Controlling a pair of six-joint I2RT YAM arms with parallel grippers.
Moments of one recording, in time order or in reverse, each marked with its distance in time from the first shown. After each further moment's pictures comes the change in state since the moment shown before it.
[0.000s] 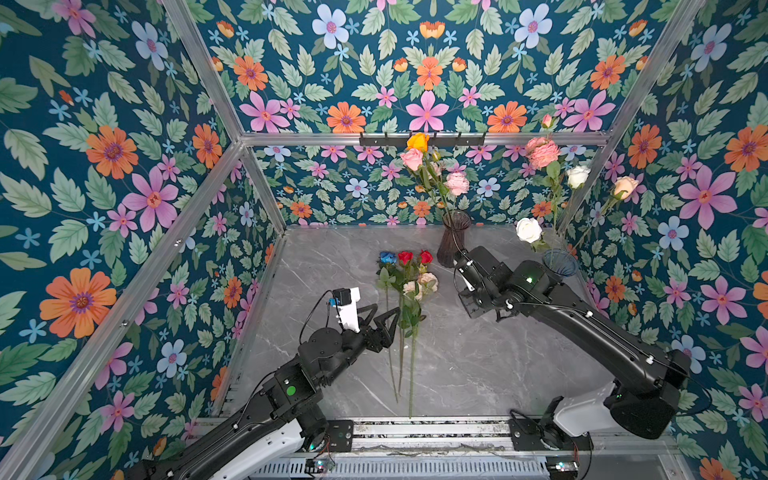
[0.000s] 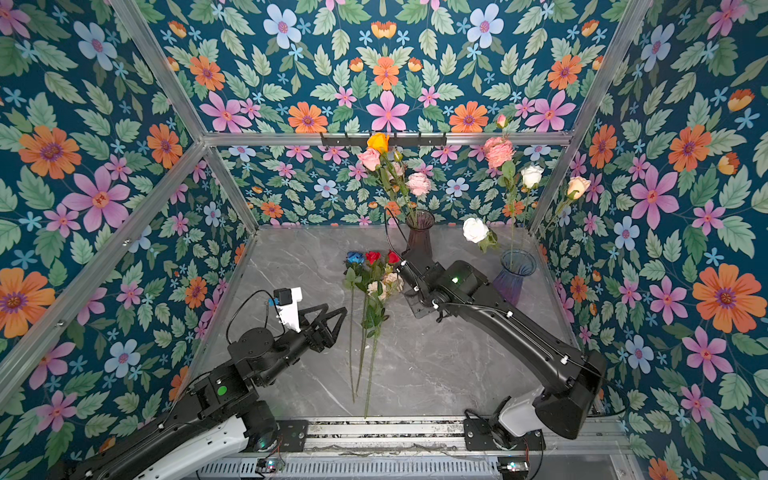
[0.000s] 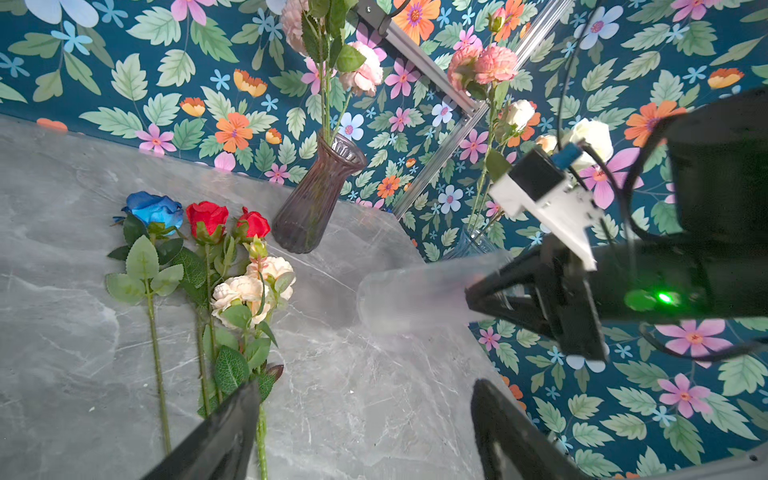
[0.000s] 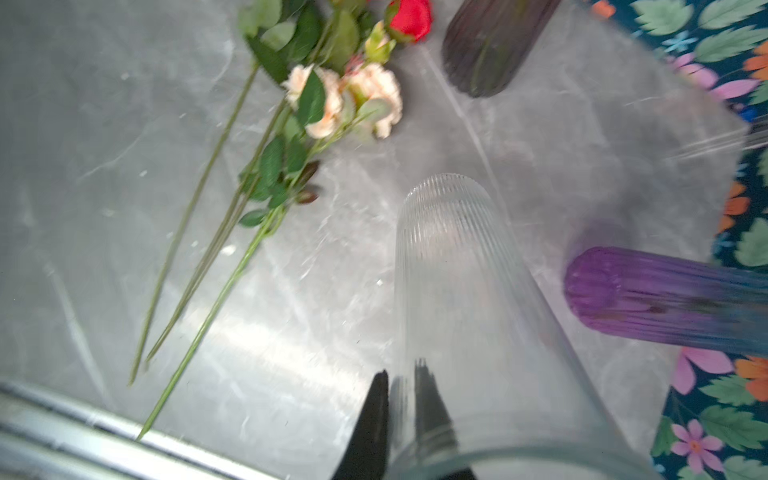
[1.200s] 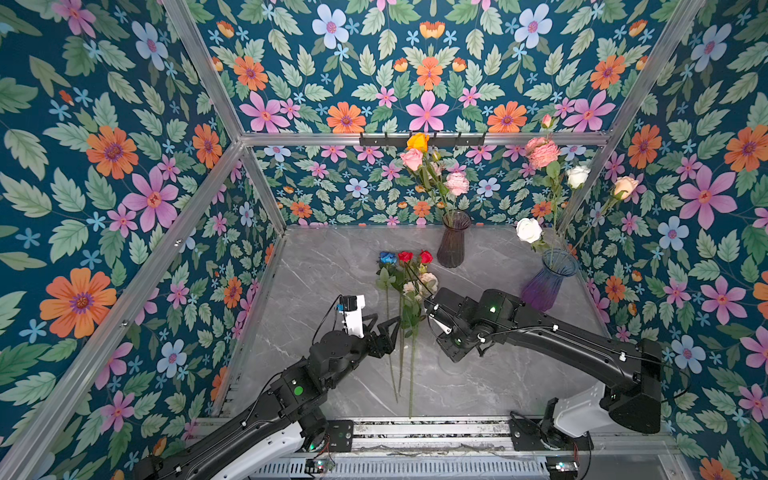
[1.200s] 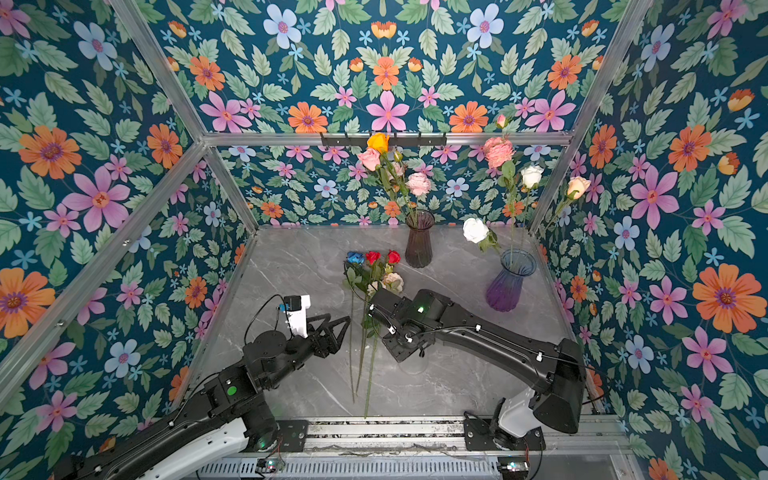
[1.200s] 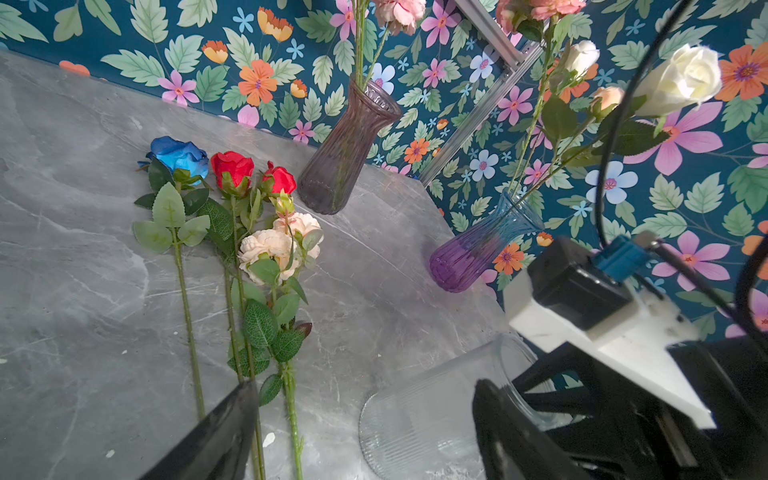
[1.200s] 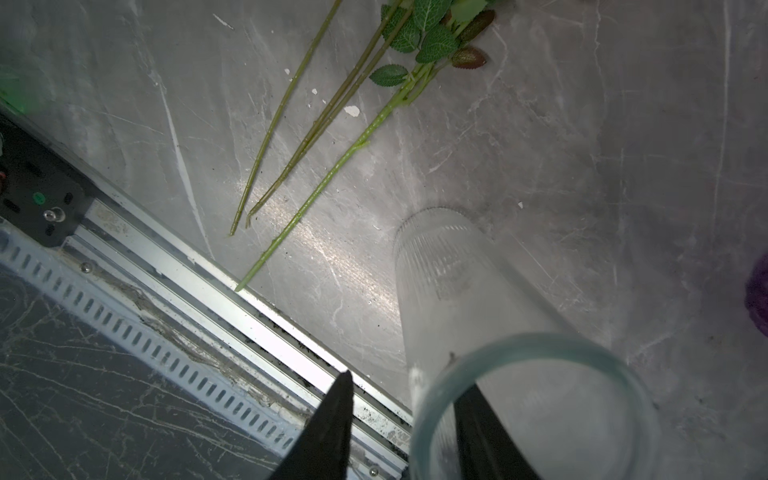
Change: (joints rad) left arm 0.000 -0.002 -0.078 -0.028 -0.004 -0.027; right arm 0.212 0.066 -0.110 0.001 -0.126 0.075
